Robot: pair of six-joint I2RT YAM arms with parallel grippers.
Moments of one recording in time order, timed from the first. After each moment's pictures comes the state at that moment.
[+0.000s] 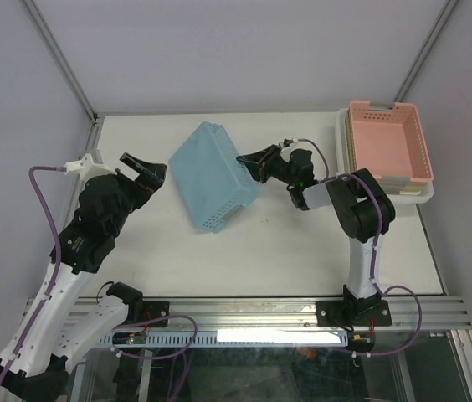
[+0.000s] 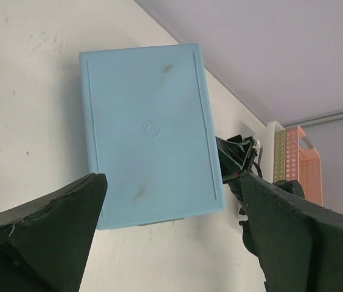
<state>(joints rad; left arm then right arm) -0.40 0.70 0.95 -0.53 -0.30 -0.94 0.43 2.02 0.97 1.02 -0.57 1.67</state>
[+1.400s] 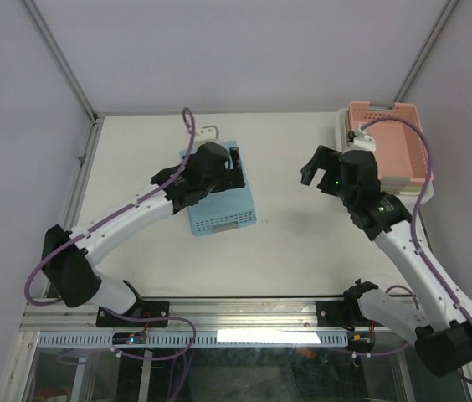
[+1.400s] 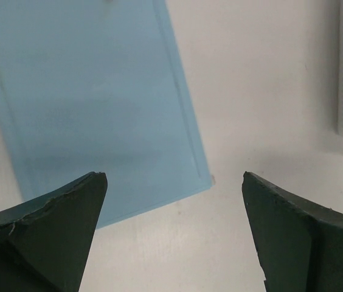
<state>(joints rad) -0.75 1.38 1.20 -0.50 -0.35 -0.72 0.44 1.04 0.98 -0.45 0.17 0.56</state>
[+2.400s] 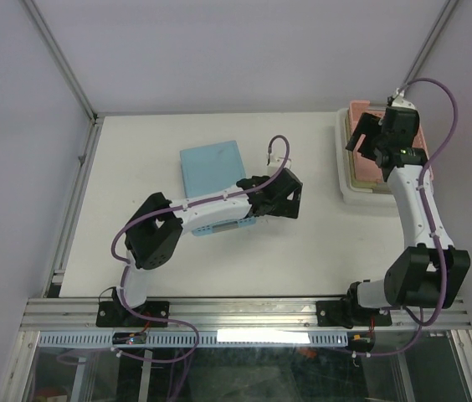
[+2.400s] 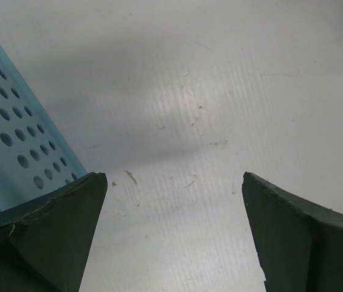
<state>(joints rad) -1.02 2.03 1.62 -0.48 -0.33 -0.68 -0.07 1.36 1.30 -0.55 0.08 0.29</state>
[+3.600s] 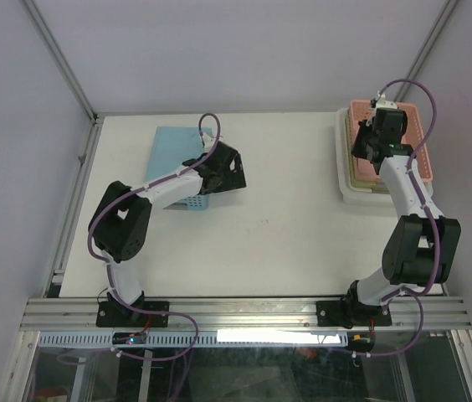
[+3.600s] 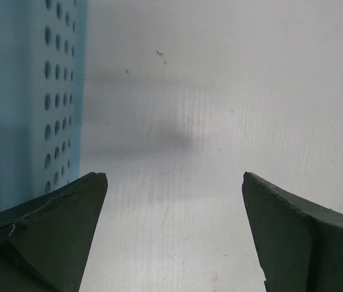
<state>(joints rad) -0.66 1.88 1.33 -0.36 -0.25 -0.71 -0.07 1.54 1.27 -0.38 -0.03 0.14</state>
